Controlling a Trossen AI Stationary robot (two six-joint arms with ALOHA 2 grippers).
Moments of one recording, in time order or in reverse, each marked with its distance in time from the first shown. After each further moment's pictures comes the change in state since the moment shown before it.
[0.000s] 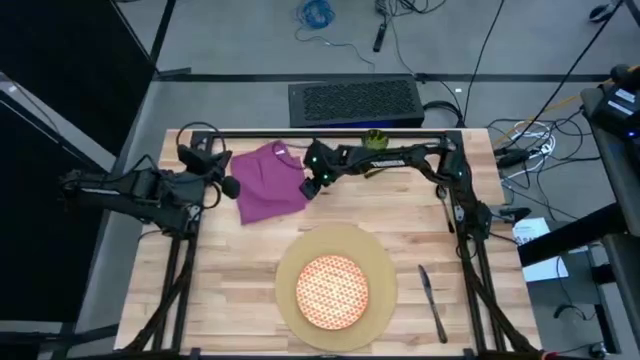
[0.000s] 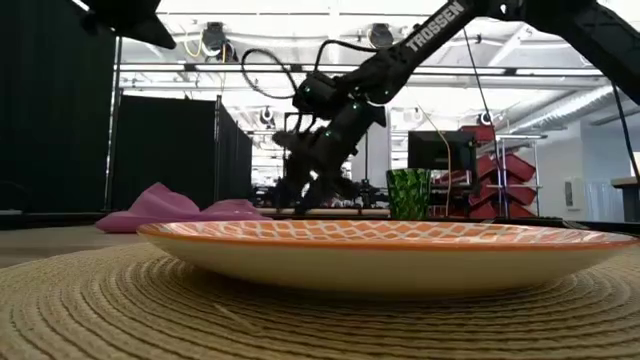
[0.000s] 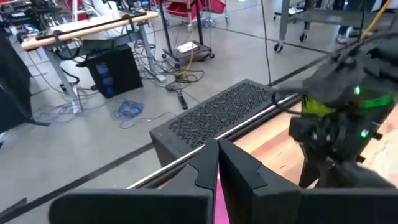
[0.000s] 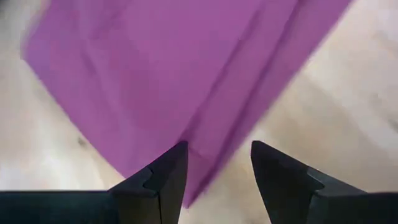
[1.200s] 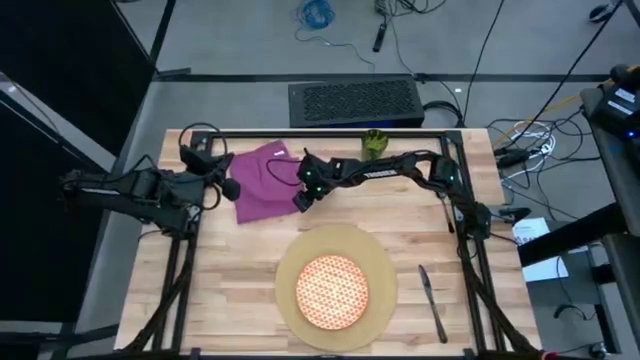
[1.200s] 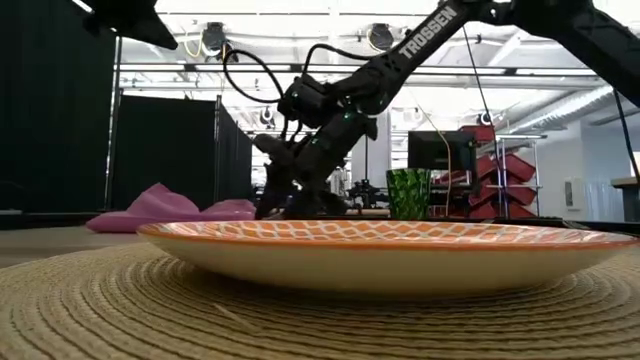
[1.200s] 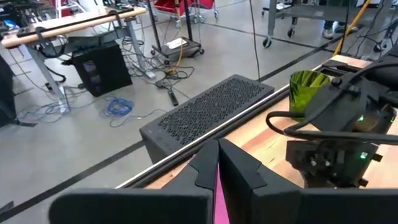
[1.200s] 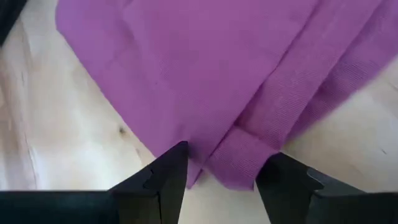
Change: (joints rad) left arm 0.000 0.000 0.001 -0.002 0.039 0.008; right arm 0.074 0.078 0.004 0.105 -0.081 0.108
